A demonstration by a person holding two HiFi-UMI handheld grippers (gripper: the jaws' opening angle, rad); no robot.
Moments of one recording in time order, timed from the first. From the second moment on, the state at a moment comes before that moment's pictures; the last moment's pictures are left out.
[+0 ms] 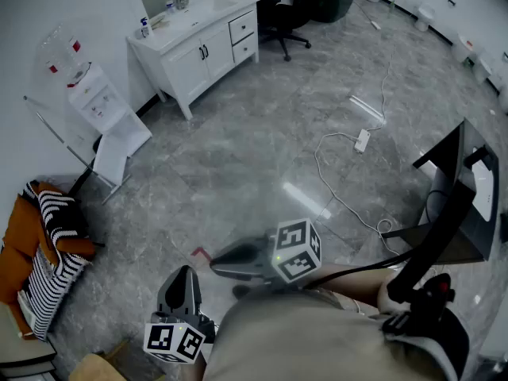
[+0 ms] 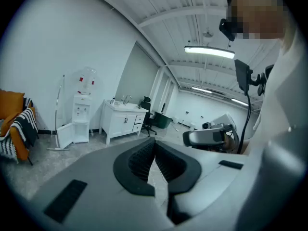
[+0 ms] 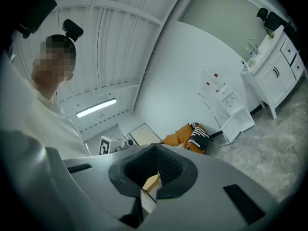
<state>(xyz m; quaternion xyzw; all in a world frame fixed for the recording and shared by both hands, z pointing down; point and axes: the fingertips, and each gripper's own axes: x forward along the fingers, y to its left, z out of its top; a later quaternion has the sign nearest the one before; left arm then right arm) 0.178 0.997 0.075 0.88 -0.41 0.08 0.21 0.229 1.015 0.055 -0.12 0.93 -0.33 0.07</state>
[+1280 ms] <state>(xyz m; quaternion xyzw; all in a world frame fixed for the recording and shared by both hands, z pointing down) 0.232 1.011 0.062 0.93 -0.30 0.07 0.18 0.310 1.060 -0.002 -0.30 0.93 -0.22 0.06</state>
